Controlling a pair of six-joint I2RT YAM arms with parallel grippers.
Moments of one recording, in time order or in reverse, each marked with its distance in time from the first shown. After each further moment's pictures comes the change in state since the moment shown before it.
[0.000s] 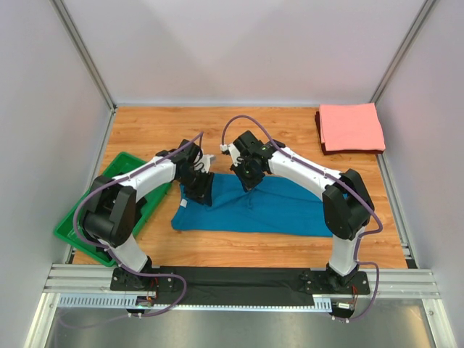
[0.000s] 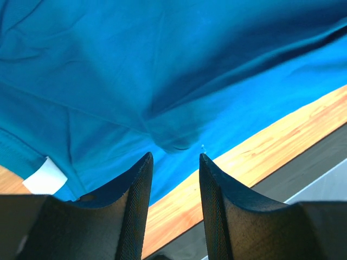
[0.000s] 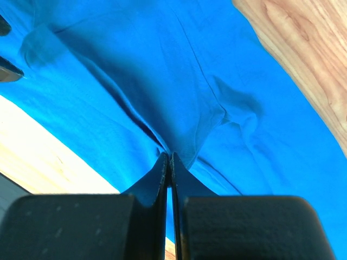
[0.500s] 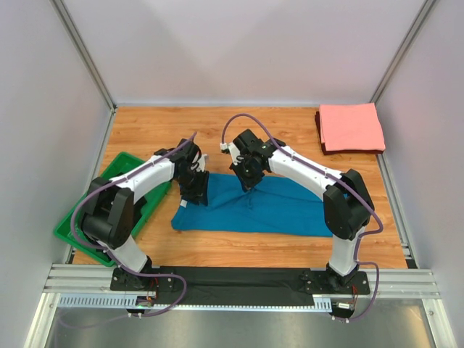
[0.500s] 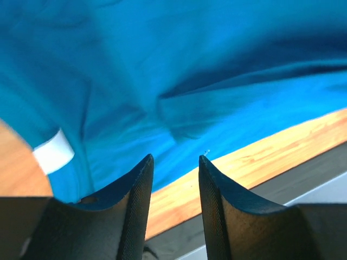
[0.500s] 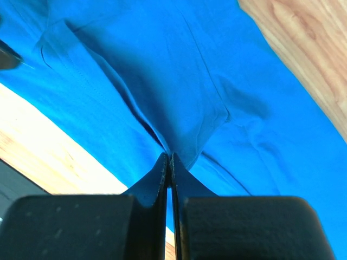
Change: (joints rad) left arm 0.001 -0.010 0.013 -0.046 -0.069 -0.108; right arm 0.000 0.000 0.027 -0.029 -0.022 0.016
